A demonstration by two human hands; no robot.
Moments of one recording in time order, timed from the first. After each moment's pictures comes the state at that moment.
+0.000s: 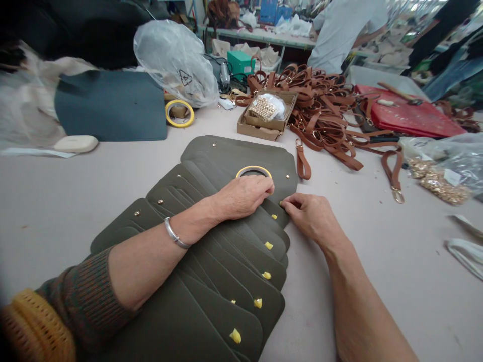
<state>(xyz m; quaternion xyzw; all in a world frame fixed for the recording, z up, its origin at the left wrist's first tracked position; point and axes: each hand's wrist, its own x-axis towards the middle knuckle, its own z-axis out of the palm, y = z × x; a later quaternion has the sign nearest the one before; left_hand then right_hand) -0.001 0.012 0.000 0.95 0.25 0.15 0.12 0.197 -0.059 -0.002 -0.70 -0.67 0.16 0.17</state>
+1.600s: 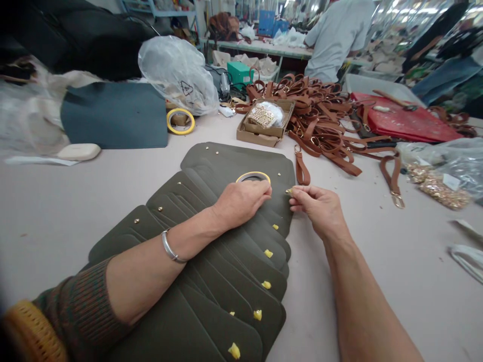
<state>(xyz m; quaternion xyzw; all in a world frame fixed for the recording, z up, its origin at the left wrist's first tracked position) 0.001 0.001 0.003 0.92 0.32 0.20 0.08 0.198 -0.039 -0.010 -0.67 -0.38 0.38 0.51</state>
